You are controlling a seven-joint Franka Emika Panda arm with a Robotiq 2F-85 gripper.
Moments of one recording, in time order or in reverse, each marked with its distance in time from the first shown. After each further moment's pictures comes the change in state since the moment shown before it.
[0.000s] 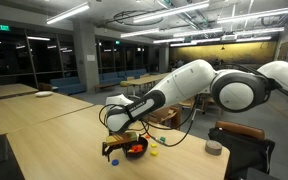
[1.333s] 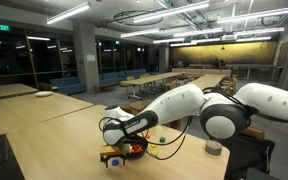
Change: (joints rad) arm 0.003 0.277 -0.027 0.328 0.000 -0.059 0.207
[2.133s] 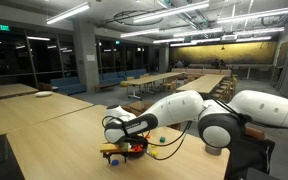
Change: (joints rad) arm -0.021 0.093 -0.027 0.161 0.000 -0.066 0.098
